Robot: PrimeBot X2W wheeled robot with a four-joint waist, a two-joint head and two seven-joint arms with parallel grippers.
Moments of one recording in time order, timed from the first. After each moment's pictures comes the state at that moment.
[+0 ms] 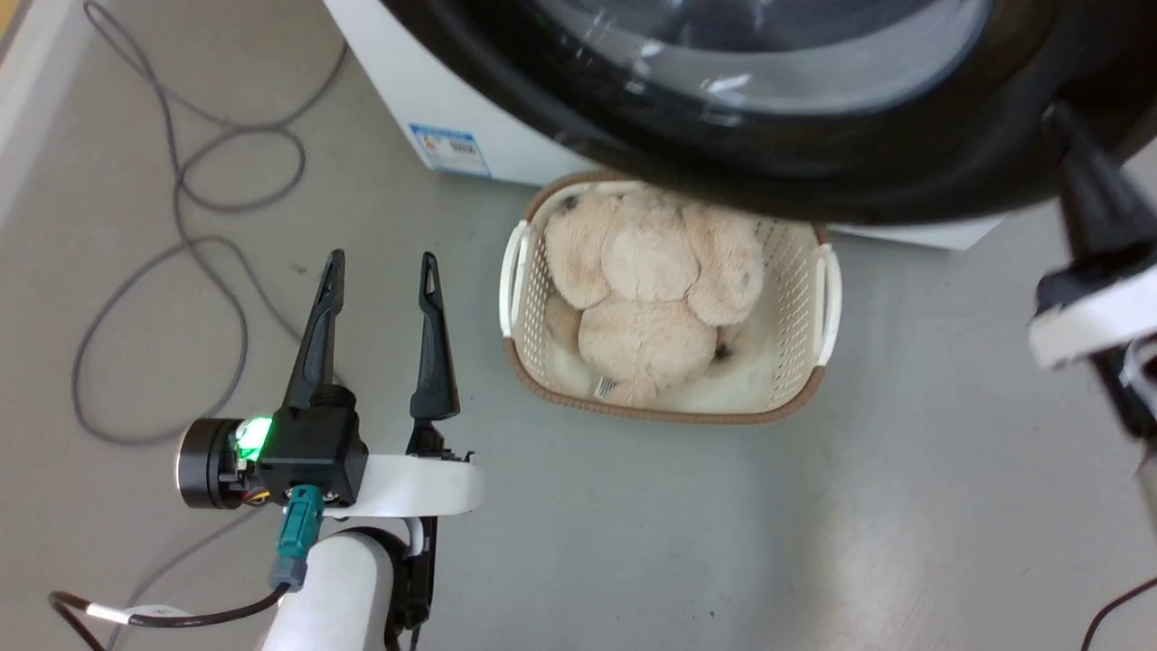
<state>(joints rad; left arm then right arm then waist) -0.25 0.05 -0.18 -0.03 -0.05 0.20 -0.26 -0.61 -0.41 0.14 0.36 0.32 0.13 -0.26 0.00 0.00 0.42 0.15</state>
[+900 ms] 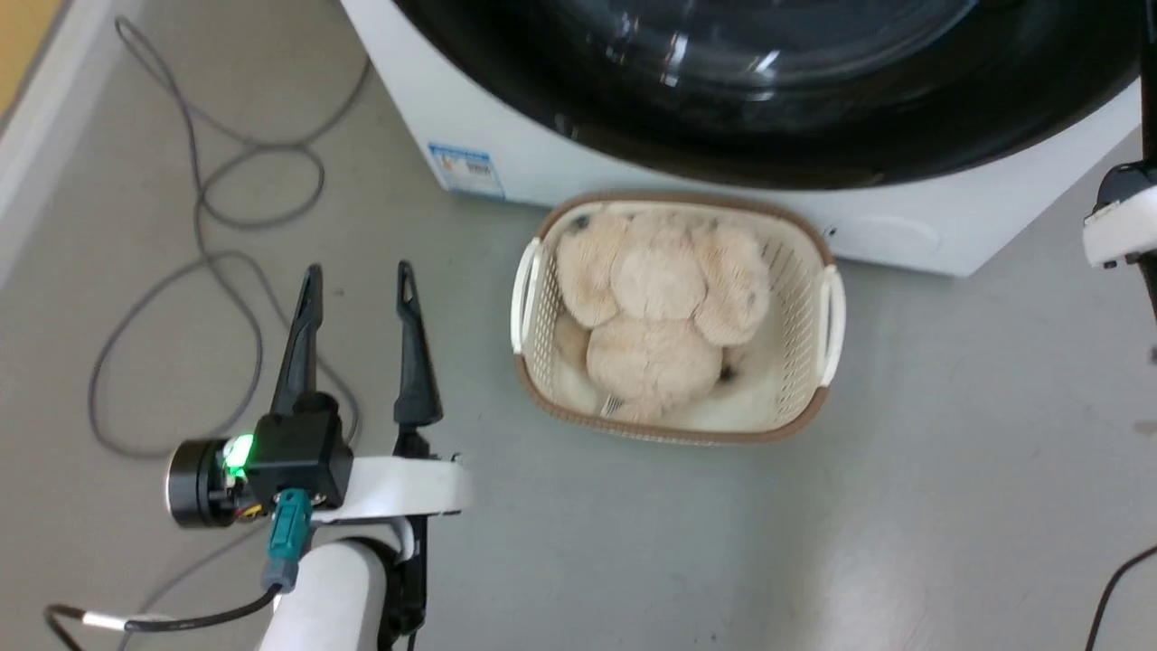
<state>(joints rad) -0.24 0.05 -0.17 -0.02 -0.07 0.24 -0.26 -0.80 -0.35 0.00 0.52 0.19 0.13 -0.26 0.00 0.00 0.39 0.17</state>
